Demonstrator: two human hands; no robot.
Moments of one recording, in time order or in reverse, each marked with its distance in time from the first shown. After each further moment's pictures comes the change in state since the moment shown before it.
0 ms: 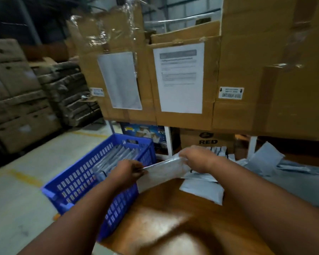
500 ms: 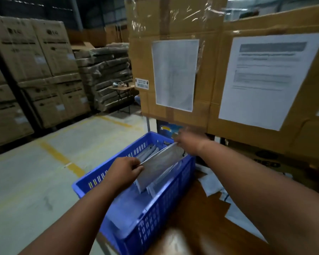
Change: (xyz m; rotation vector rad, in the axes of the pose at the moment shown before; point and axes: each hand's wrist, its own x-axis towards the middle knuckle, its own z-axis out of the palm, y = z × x) left_hand 0.018 -0.187 -0.051 -0.021 0.303 -0.197; right_hand 0.272 -0.114 -0.015 -0.251 0.113 -0.226
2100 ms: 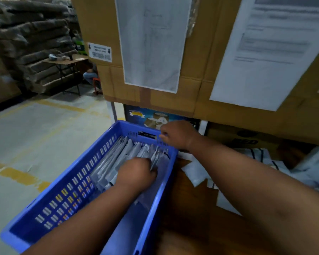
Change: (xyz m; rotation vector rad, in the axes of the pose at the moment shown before) left_hand 0.089 0.020 0.120 0.245 -0.193 0.205; right_hand 0.049 0.027 0.078 0.113 0.001 0.195
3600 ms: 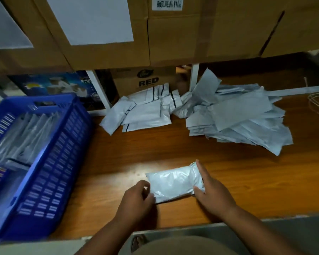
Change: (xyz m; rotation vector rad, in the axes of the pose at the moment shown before) left_hand -0.242 0.272 0.135 -0.492 -0.495 0.046; right_hand -0.617 0.008 0.110 0.650 -0.100 0.943
